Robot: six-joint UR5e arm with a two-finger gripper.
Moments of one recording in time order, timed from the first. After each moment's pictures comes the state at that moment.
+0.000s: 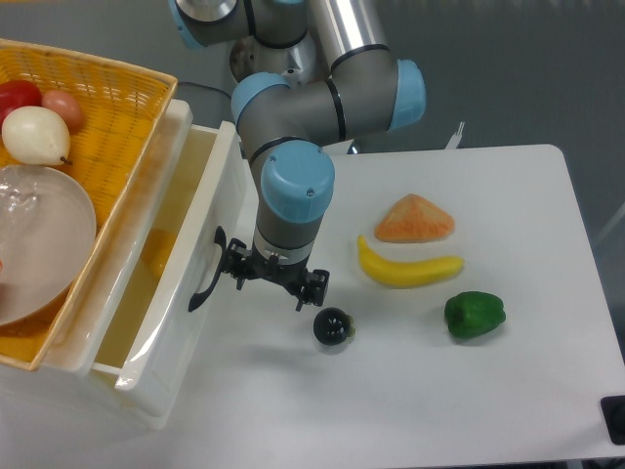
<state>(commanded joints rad) 2.32 -1.93 -1.53 -1.26 1.38 0.60</state>
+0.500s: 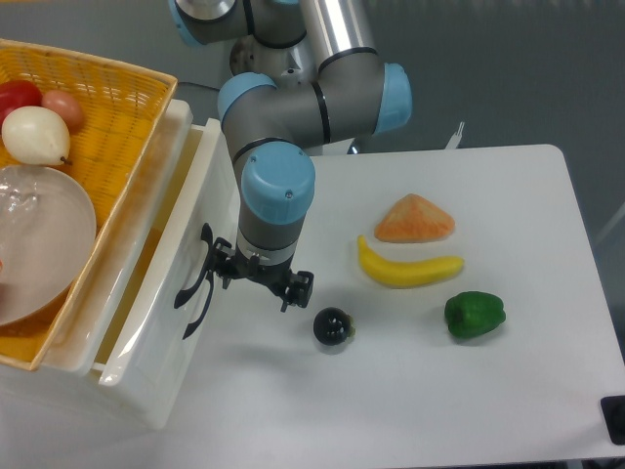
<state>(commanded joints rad) 2.30 -1.93 -1.53 -1.26 1.38 0.60</state>
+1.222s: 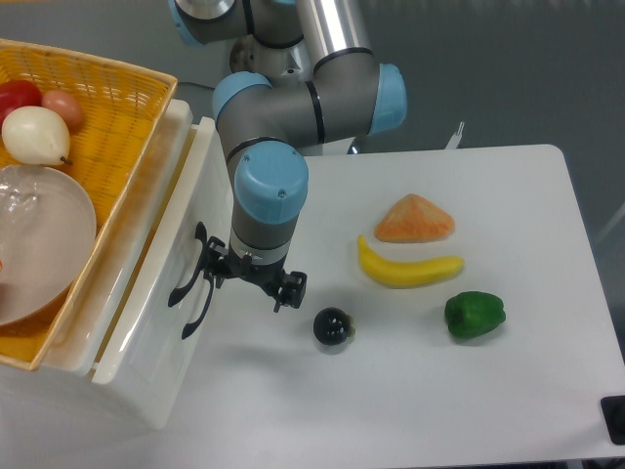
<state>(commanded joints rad) 2.30 -1.93 -1.53 -1.26 1.37 0.60</state>
